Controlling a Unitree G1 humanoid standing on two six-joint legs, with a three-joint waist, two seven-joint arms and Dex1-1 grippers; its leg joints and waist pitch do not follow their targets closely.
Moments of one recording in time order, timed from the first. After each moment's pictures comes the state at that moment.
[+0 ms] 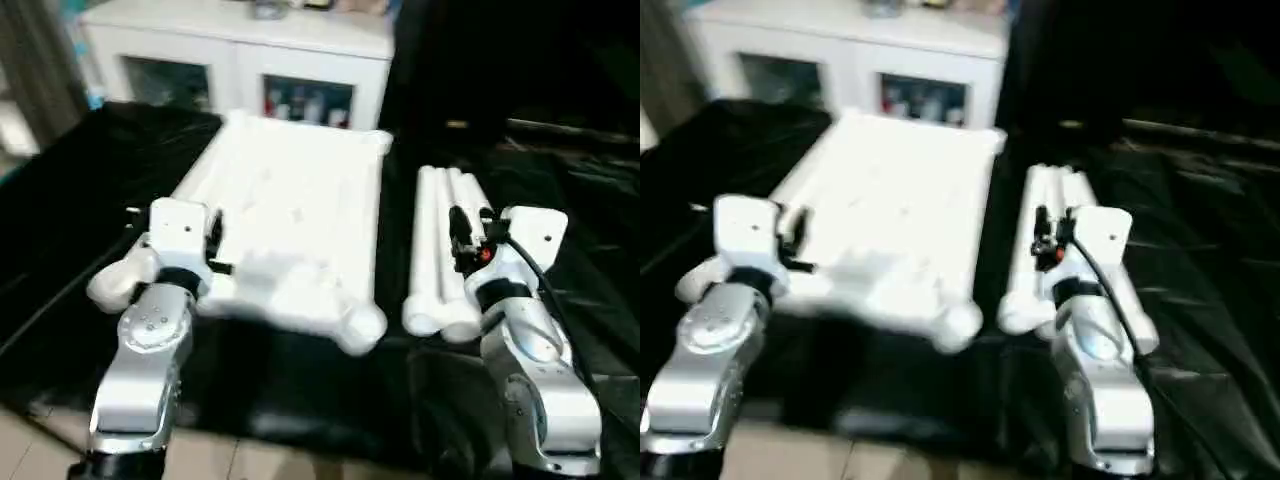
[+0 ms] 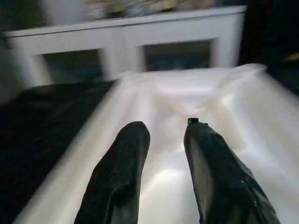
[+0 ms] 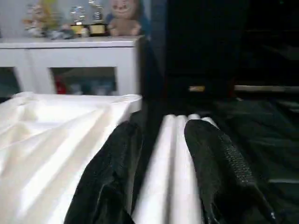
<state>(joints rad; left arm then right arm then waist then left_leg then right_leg) -0.17 0.13 0.00 -0.28 0.00 0.42 -0.10 -0.13 -0.03 -0.09 -0.35 0.10 0.43 -0.01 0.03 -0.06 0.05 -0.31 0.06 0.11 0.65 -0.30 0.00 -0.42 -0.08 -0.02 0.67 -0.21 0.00</state>
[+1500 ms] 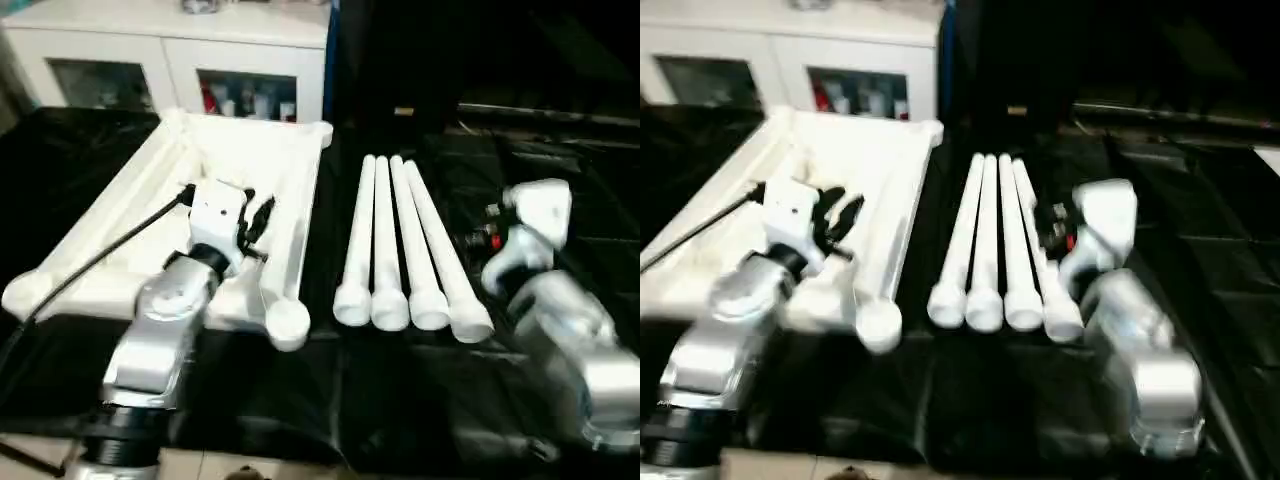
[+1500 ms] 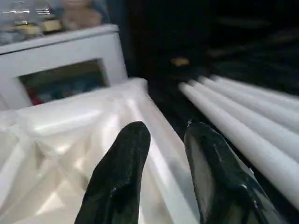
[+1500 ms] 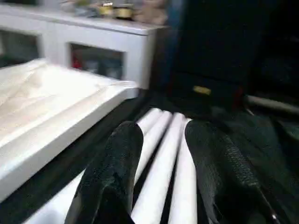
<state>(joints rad) -0.31 0.32 -0.08 -0.06 -0.05 0.30 -0.40 -0.27 -0.31 -0.10 -0.29 0.21 0.54 0.27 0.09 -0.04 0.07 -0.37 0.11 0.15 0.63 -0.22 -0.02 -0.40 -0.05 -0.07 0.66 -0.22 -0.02</state>
